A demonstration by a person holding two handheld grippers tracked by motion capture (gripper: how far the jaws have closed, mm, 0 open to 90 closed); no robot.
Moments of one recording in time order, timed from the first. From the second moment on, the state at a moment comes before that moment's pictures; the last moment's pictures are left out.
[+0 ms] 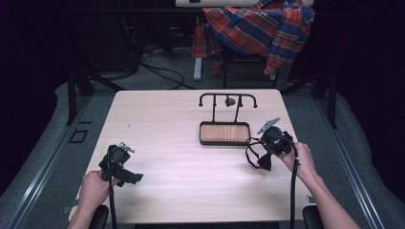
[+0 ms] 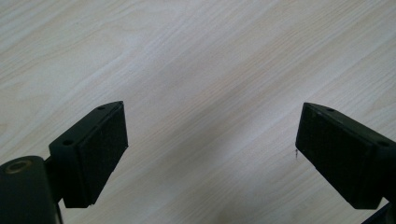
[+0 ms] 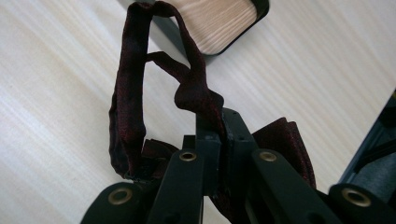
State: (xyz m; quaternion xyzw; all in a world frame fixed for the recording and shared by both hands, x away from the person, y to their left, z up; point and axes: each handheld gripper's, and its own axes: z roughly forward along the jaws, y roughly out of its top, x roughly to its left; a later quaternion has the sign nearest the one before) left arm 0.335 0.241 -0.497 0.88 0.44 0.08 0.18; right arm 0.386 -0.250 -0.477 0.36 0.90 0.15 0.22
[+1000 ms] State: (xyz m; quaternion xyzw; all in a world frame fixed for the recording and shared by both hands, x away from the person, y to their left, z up) left arm 0.335 0.240 -0.496 0.88 0.44 0.08 0.18; right arm 0.406 -0.244 -0.452 0.36 0.88 0.18 0.25
